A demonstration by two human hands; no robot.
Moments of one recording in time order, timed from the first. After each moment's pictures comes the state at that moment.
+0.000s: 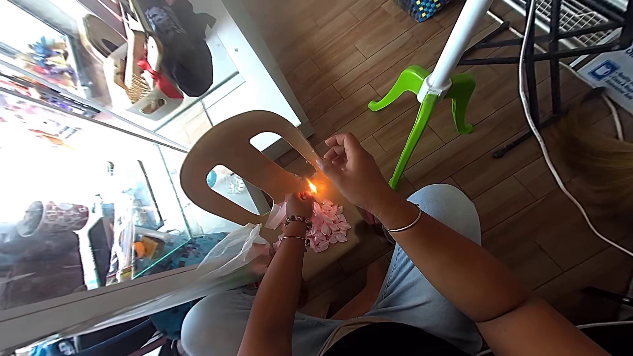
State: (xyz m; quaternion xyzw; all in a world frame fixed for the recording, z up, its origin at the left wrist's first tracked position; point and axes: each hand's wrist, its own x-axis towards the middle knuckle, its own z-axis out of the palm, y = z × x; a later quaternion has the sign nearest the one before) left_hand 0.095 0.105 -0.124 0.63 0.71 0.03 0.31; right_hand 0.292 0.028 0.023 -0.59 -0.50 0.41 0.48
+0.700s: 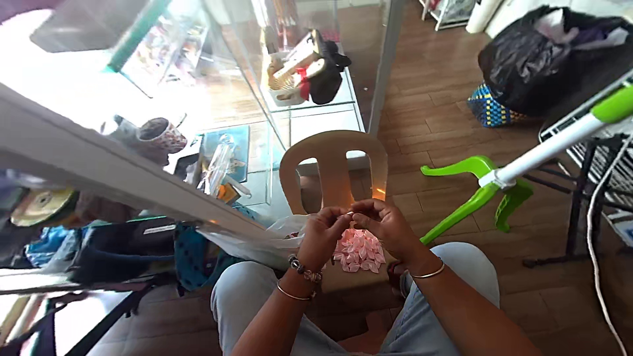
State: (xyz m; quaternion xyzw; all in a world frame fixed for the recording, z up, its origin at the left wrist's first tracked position) left_hand 0.027 0.032 0.016 0.48 0.51 0.45 0.55; right_hand 0.201 0.048 0.012 -0.41 -0.52 0.61 0.44
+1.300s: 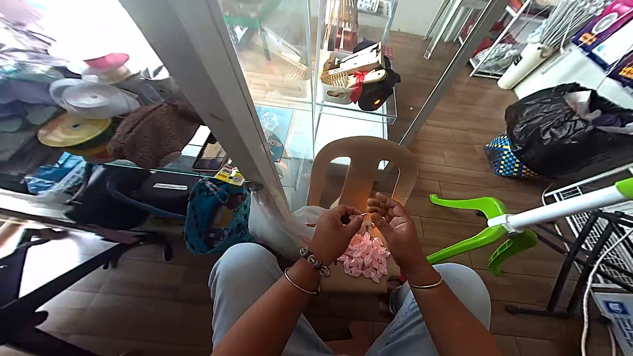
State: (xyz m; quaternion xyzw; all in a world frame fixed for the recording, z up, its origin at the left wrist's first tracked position) left_hand -0.003 0.023 0.020 0.53 0.58 0.42 0.46; right_hand 0.170 0.053 -0.007 -0.38 -0.60 0.51 0.48
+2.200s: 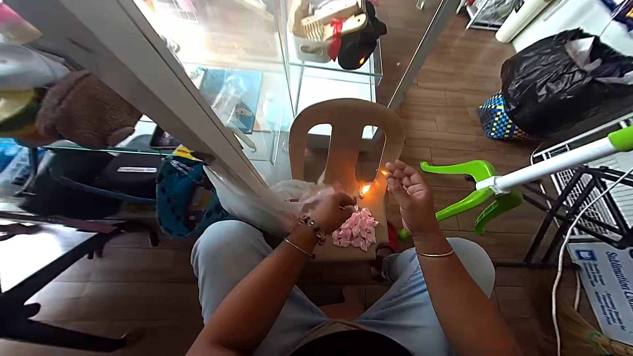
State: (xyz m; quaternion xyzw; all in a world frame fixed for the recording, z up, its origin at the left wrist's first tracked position) left_hand 0.023 0.039 -0.030 0.55 0.58 0.20 0.57; right_hand 0.225 0.055 -0.009 -0.47 -0.55 0.48 0.50
